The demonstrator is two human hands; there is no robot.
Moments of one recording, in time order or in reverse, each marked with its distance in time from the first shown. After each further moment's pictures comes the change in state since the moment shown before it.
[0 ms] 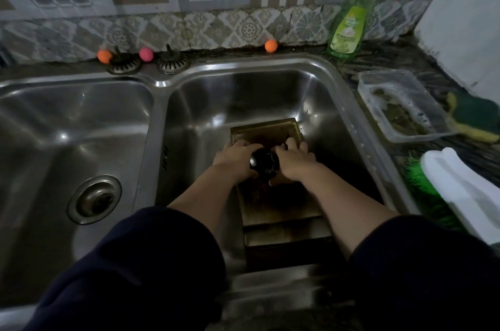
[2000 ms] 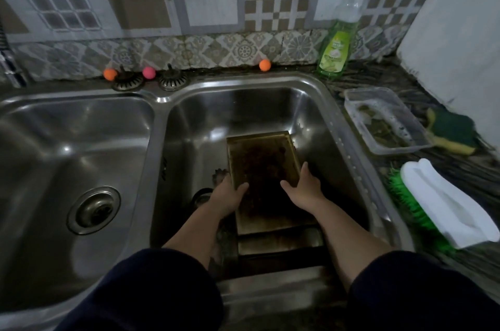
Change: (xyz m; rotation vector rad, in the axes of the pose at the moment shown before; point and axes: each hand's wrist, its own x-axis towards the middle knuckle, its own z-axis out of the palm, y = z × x) left_hand -0.038 0.001 0.032 -0.737 -0.047 -0.323; right_hand -0.023 0.040 0.039 0.737 0.075 0.213
